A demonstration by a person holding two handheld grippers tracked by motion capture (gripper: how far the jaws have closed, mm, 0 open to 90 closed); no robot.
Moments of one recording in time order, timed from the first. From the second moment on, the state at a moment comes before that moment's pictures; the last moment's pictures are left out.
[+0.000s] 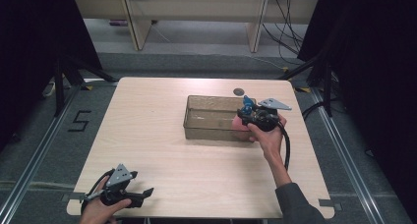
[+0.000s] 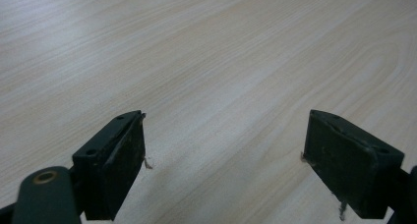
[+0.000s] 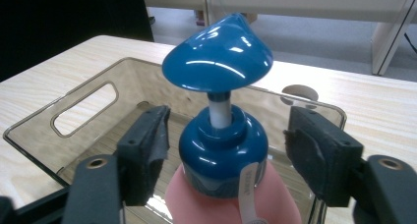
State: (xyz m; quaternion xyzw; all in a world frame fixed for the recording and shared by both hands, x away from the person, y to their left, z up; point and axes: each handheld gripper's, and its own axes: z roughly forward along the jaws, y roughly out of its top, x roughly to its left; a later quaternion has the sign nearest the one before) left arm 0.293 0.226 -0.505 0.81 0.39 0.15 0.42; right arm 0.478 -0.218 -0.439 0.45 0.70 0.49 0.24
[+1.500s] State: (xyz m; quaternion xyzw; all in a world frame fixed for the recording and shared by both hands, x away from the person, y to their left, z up) left arm 0.290 0.229 -0.502 0.80 0.40 0.15 0.41; right arm 0.458 -0.218 -0.427 0.47 0.69 0.50 0.24
